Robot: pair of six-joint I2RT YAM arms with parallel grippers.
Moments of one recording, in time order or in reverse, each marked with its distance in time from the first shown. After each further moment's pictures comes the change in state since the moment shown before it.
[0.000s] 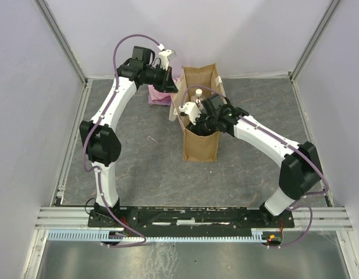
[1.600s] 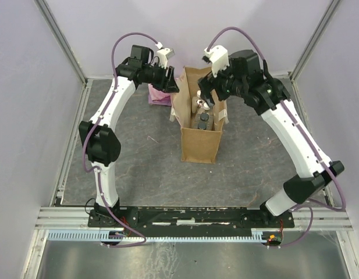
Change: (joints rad) left arm 0.003 0.000 0.009 0.002 -0.034 0.000; right arm -0.065 -0.085 0.575 -0.235 0.275 0.144
